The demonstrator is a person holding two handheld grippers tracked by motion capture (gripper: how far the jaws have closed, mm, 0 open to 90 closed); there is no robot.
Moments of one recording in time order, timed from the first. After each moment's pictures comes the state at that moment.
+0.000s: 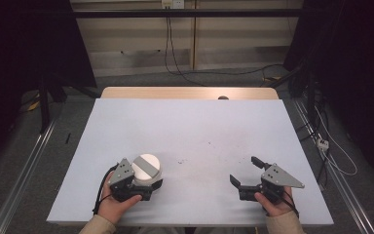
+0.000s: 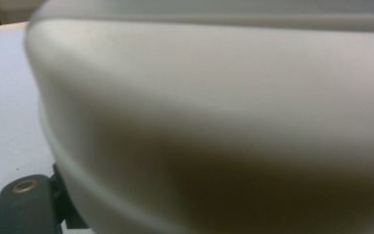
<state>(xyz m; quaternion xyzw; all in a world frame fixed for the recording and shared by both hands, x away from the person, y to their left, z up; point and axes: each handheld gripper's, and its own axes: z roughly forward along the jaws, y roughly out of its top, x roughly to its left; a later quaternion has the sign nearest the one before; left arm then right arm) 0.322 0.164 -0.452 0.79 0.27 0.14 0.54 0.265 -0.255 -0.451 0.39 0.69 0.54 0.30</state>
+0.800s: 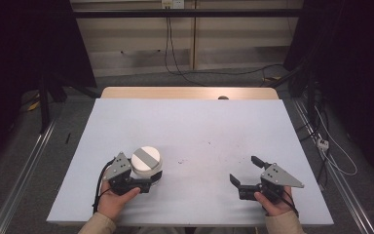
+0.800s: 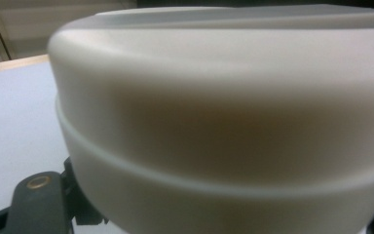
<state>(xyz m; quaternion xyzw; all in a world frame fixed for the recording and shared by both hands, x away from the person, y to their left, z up) 0.335 0.164 -0.442 0.76 0.26 0.15 0.58 0.266 -0.254 -0.451 0.39 0.69 0.54 0.30</state>
